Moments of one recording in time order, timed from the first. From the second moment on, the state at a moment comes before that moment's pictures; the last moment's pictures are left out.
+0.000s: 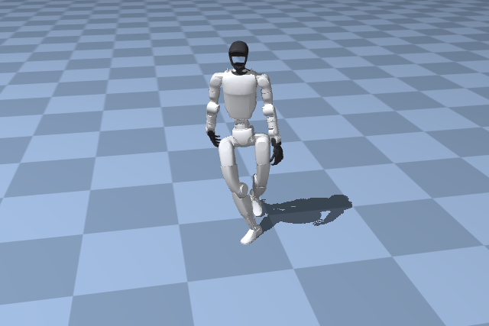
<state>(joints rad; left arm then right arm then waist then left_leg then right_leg) -0.11 0.19 0.04 1.34 0.64 0.13 -0.13 0.01 -0.16 -0.12 1.67 -0.41 0.36 0.30 0.01 -0.13 0.18 0.28 -0.12 0.34 0.52 0.06 0.26 -0.04 0.01 -0.52 0.18 -0.16 -0.26</state>
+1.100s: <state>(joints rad) 0.06 0.17 0.13 1.44 0.48 0.17 -0.04 -0.09 -0.08 -0.02 1.61 -0.24 0.13 -0.01 -0.13 -0.05 0.07 0.15 -0.02 0.87 0.03 -0.20 0.10 0.02 0.01 -0.76 0.14 -0.20 -0.02</state>
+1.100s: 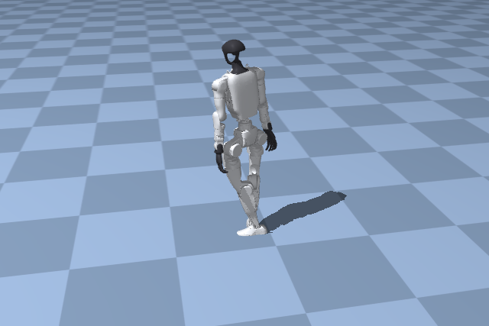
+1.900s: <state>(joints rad) -0.08 0.09 0.02 1.38 0.51 0.18 -0.07 -0.06 -0.10 0.05 1.53 -0.41 0.25 0.04 0.03 0.03 0.10 -0.02 -0.13 0.10 0.19 -0.11 0.26 -0.08 -0.03 -0.40 0.56 -0.04 0.15</state>
